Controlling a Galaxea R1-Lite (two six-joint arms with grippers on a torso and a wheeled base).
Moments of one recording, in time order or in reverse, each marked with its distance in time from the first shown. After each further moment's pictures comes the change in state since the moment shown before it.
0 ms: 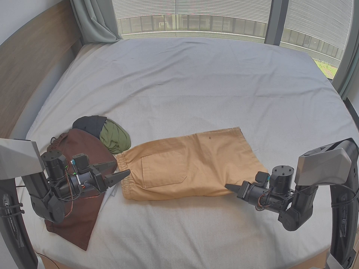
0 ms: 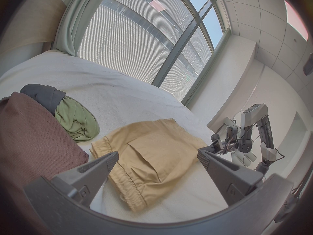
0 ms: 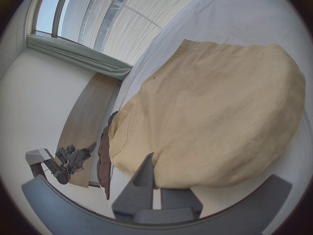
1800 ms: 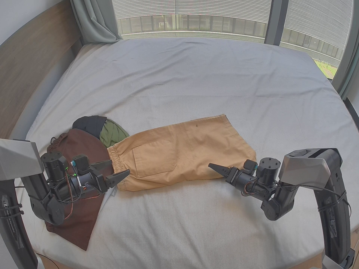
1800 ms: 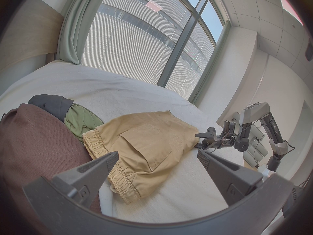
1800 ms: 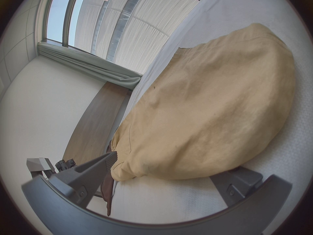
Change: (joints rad) left arm -0.017 -0.018 0.029 -0.001 0.106 0.081; right arm -0.012 0.179 -0.356 -0.003 0.043 0.065
